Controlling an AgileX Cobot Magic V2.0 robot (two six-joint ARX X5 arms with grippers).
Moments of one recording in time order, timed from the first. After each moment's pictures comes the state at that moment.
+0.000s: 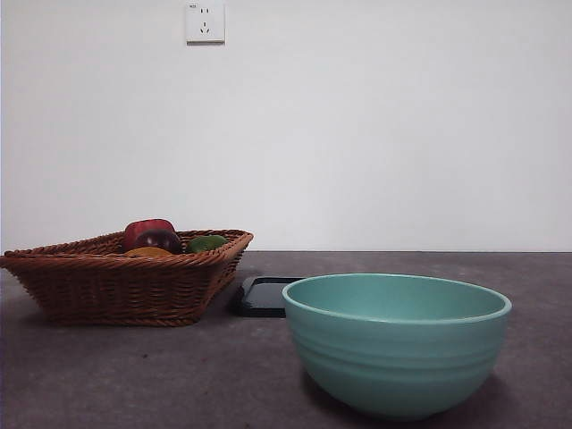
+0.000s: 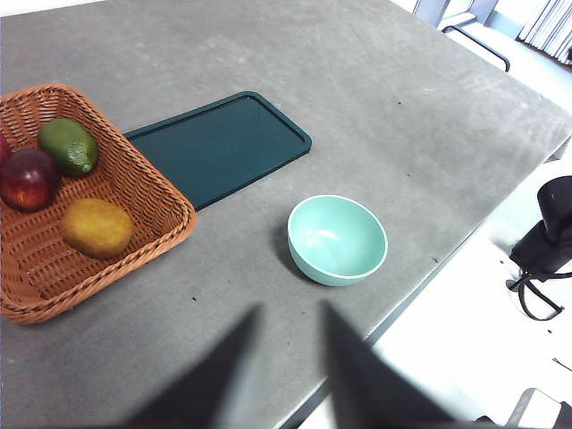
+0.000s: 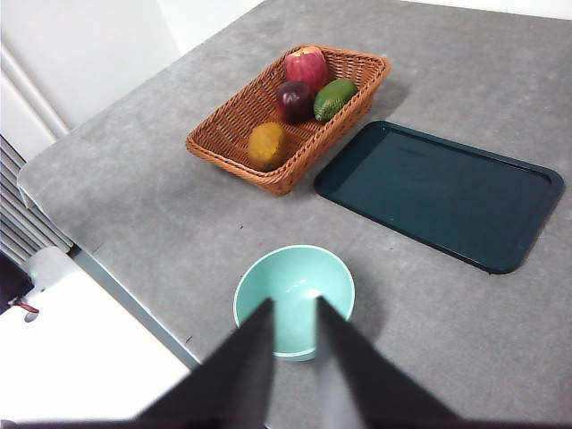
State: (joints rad) left arm -0.55 0.48 1.17 -1.18 0.29 -0.04; right arm 0.55 0.36 1.04 -1.11 -0.23 0.17
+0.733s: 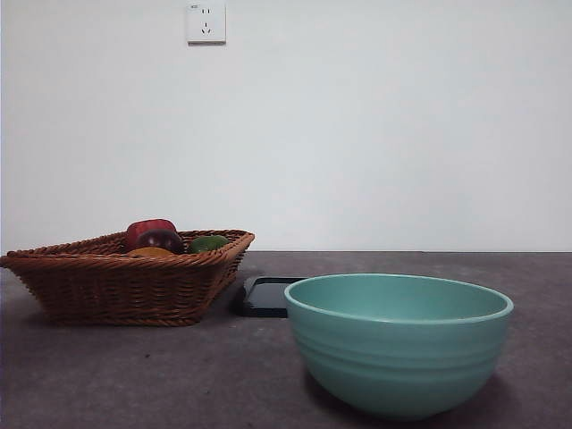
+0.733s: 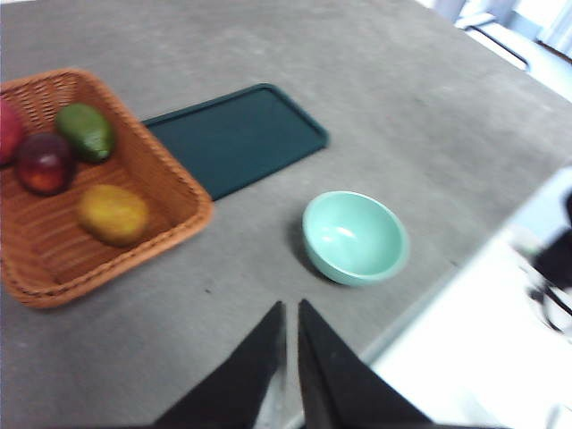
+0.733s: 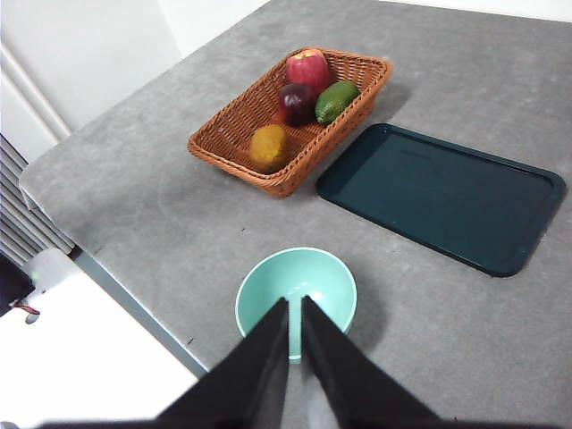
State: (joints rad) left arm -0.50 0.47 1.11 -1.14 0.29 -0.04; right arm 0.55 0.36 1.04 -1.11 -0.23 0.17
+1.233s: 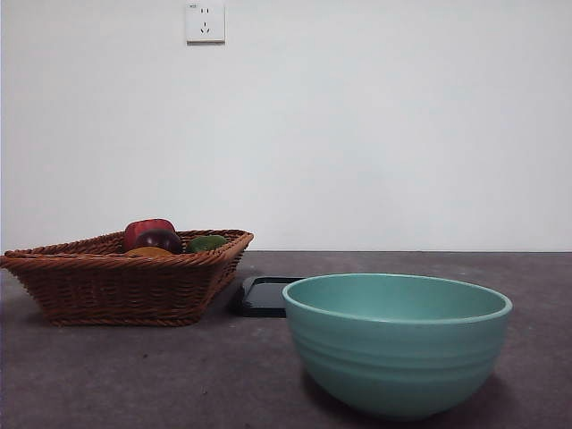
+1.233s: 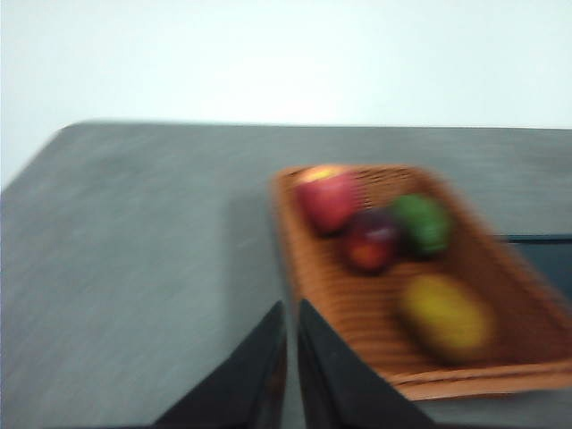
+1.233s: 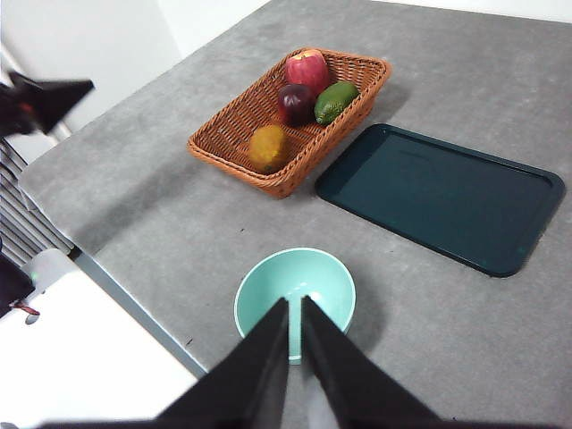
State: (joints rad) left arm -0.08 0.14 0.29 -0.32 0.02 -0.05; right arm 0.55 0.36 1.04 -1.10 -0.23 0.17
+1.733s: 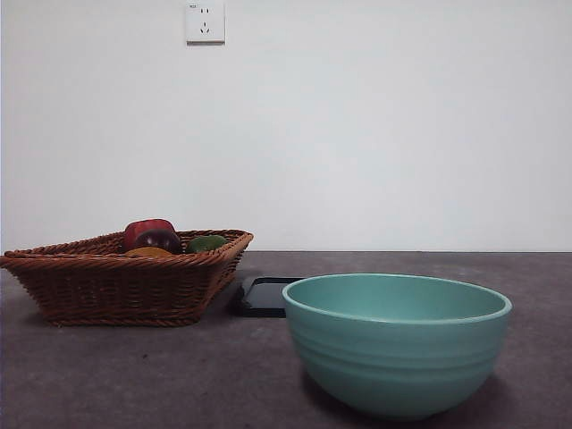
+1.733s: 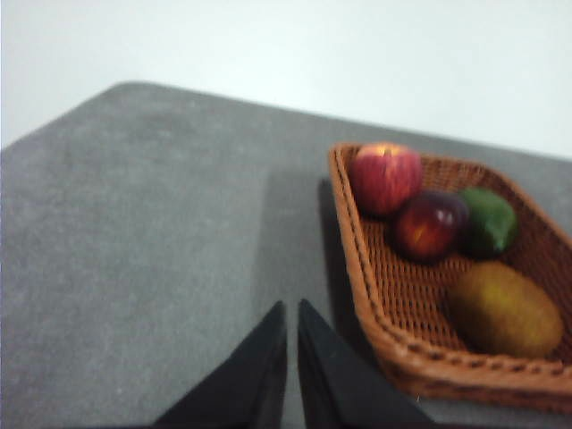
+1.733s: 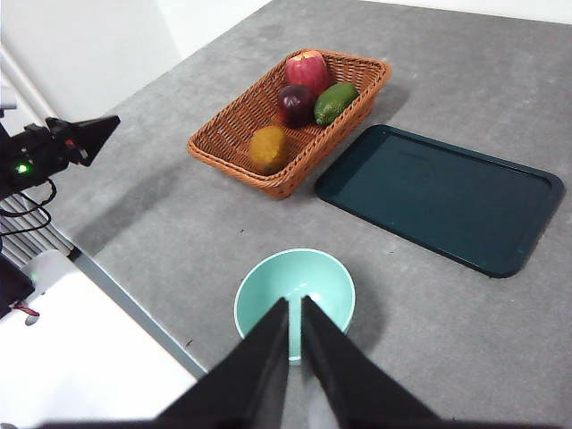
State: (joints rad) left arm -0.06 0.00 0.03 -0.16 -0.05 -0.17; right arm 0.55 0.36 1.04 -1.10 -0.23 0.17
